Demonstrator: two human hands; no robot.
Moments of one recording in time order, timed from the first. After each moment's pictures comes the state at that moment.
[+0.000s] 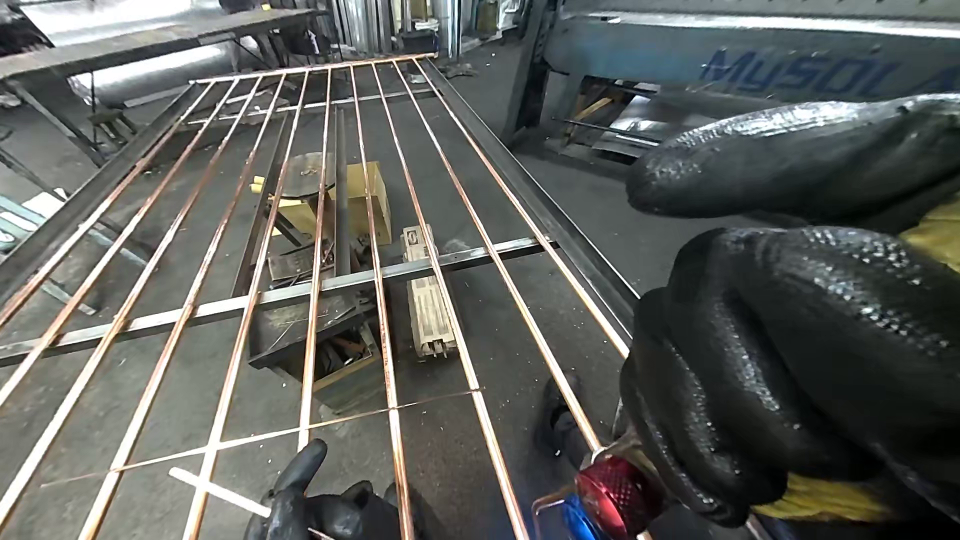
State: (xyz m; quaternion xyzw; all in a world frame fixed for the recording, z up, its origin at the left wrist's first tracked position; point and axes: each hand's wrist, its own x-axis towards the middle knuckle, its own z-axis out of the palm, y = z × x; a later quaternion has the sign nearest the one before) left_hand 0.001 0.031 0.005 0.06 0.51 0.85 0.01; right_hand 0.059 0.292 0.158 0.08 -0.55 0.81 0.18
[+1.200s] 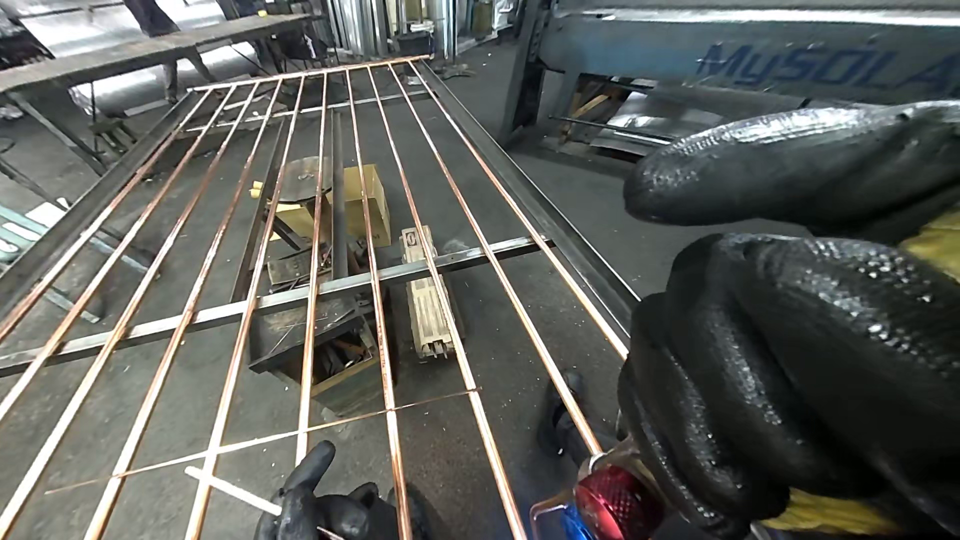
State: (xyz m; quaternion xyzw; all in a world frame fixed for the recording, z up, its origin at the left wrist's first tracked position) left_hand 0.003 0.034 0.003 0.07 0.53 0.84 0.02; right_hand 0.067 0.290 0.158 0.11 -0.58 0.79 0.18
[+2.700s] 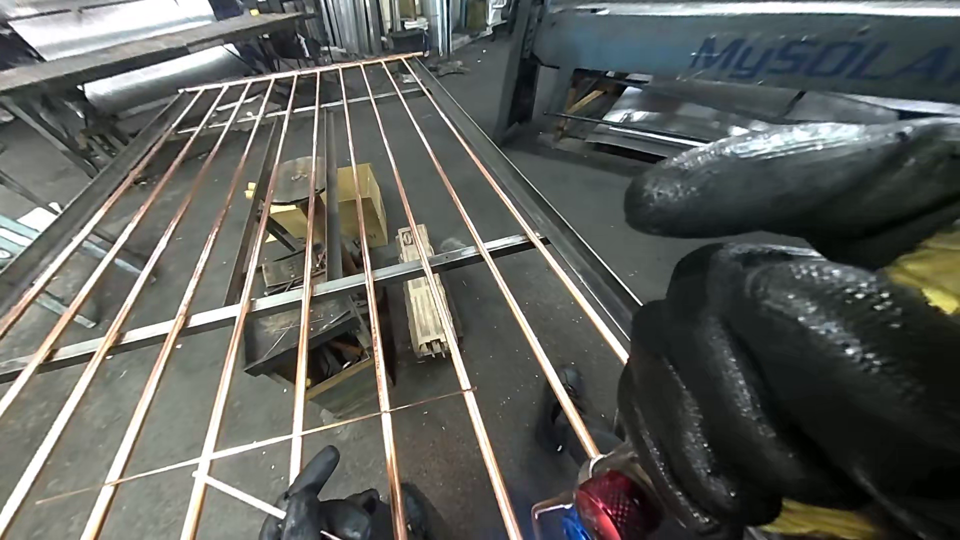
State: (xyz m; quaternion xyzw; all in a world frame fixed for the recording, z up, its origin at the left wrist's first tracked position) left_hand 0.006 0.034 -0.003 0.07 0.55 0.83 0.04; right_hand 0.071 0.300 0.150 0.10 -0.53 0.82 0.19
